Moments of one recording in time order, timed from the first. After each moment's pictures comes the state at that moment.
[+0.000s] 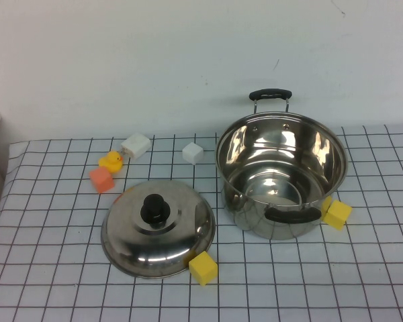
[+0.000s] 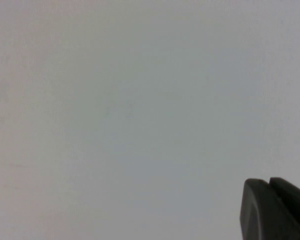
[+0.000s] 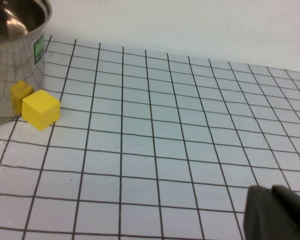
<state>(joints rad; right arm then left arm) -0.11 -0.01 0.02 -0.13 0.42 -0.10 -0.07 0.22 -0.27 -0.10 -0.30 -0.10</state>
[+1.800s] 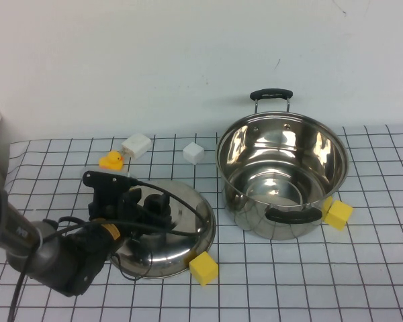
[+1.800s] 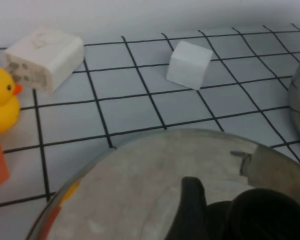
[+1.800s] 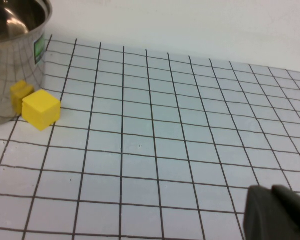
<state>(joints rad) -0.11 -0.01 0.02 -0.13 0.42 -0.10 -0.27 2.14 -0.80 0.19 -0.91 -0.27</state>
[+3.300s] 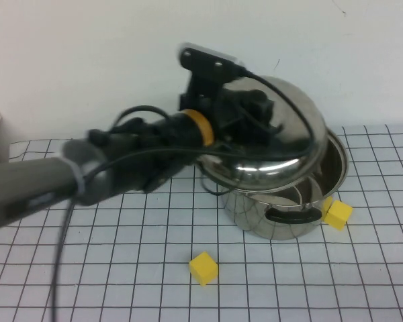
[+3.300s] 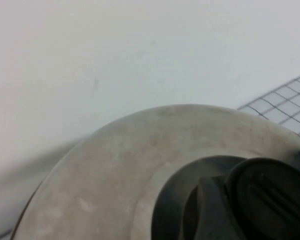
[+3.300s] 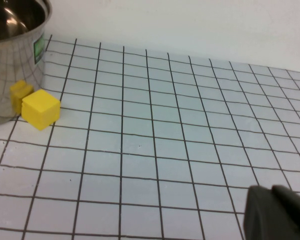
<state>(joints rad) -0.11 -0.01 0.02 -0.13 0.42 -0.10 -0.55 1.87 -1.29 0.47 -0.33 -0.54</state>
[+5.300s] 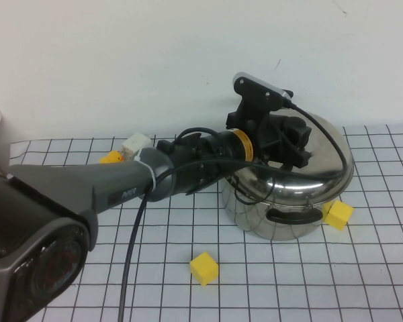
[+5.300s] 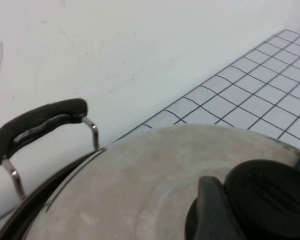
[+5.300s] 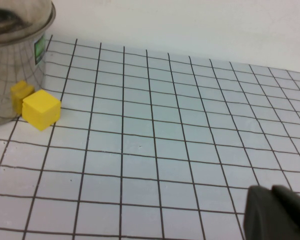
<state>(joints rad) -0.11 -0.01 0.02 -0.13 0.42 -0.10 -0.59 2.21 -1.58 0.72 -0.38 -0.71</state>
